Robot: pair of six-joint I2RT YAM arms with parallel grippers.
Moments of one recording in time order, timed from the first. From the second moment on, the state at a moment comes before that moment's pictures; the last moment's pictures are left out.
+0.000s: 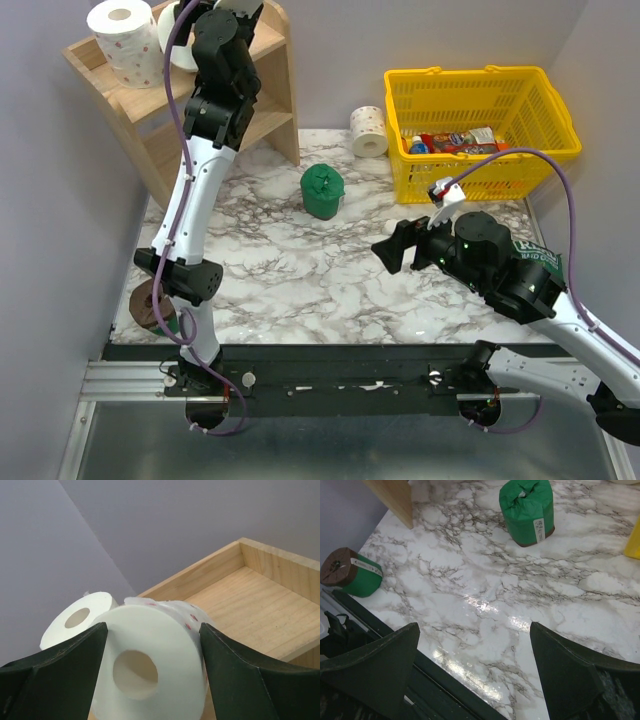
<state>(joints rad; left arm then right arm) -0.38 1.91 2.49 -0.26 -0.73 0.63 0.87 0.85 1.06 -0.55 0.19 0.37</state>
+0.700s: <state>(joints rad) -0.32 1.98 2.52 -0.12 -0.62 0.66 0.87 0.93 1.13 -0.58 0.19 0.35</state>
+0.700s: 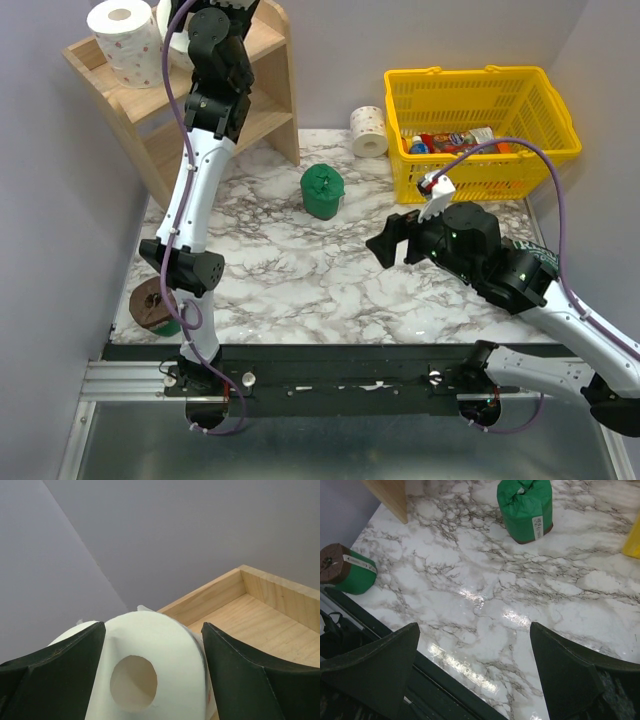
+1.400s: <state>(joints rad) -0.34 1.95 2.39 -0.10 -0.53 0.57 0.87 1.01 1.16 -0.58 0.19 0.32</state>
